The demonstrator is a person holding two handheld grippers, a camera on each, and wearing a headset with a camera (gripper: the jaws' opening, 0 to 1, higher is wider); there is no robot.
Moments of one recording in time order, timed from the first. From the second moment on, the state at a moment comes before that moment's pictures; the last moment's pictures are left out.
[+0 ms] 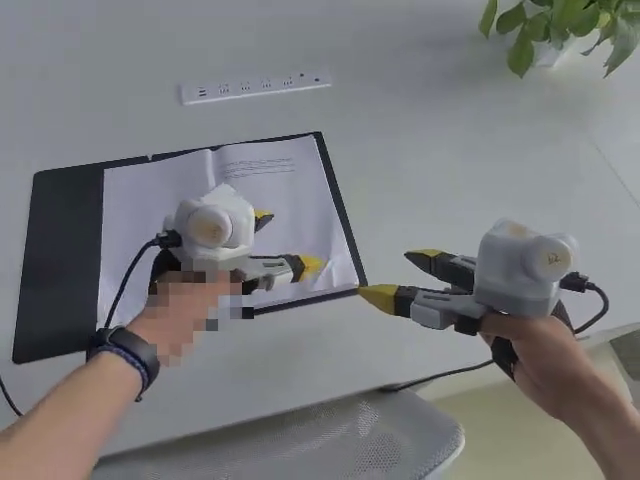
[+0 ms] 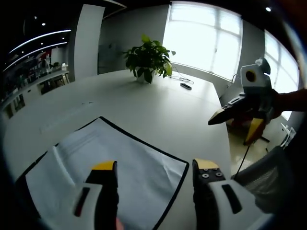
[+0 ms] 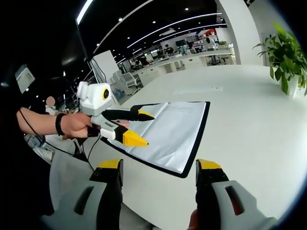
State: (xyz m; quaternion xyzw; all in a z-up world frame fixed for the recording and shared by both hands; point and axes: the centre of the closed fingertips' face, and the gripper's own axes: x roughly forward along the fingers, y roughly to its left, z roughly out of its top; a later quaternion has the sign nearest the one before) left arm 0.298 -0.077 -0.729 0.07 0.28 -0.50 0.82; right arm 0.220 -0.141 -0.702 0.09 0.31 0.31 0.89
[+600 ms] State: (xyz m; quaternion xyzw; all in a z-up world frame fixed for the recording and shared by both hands) left arm 0.297 -0.110 -0.794 0.11 0.31 -0.48 0.81; right arm 0.216 -0.151 -0.709 0.11 0.33 0.30 0.89
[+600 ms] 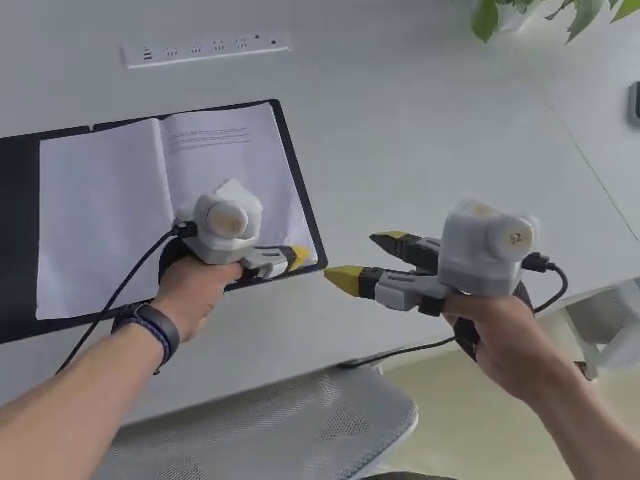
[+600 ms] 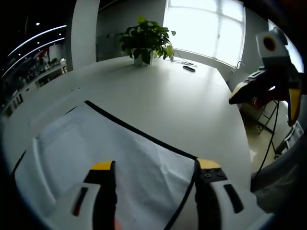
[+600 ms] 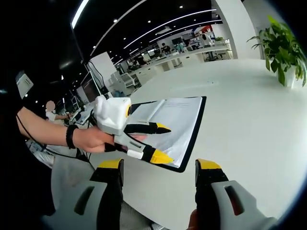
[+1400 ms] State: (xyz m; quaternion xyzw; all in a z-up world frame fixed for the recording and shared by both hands) left arm 0.303 -0.104 -0.799 0.14 0.28 -0.48 0.82; right arm 0.235 -0.148 -0.722 0.14 0.32 0.33 0.88
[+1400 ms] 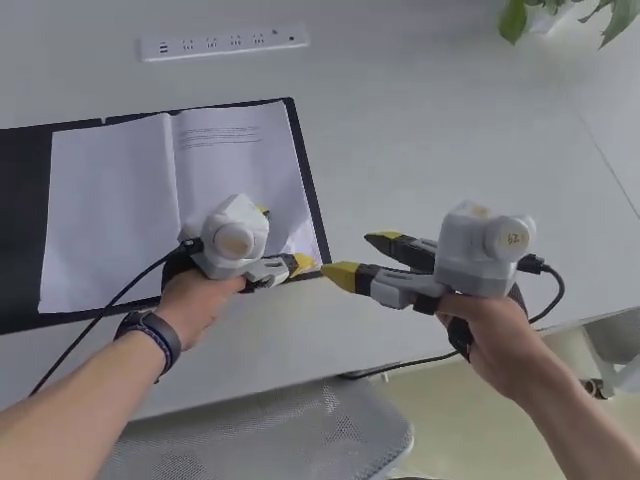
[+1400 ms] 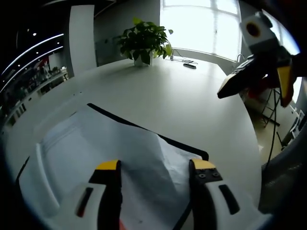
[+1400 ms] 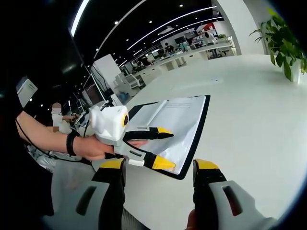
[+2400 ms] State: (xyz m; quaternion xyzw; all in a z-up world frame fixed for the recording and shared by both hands) left arm 0.306 -0.106 -0.799 0.13 0.29 -0.48 0.82; right arm 0.295 -0.099 -0.757 0.20 0.34 0.35 0.85
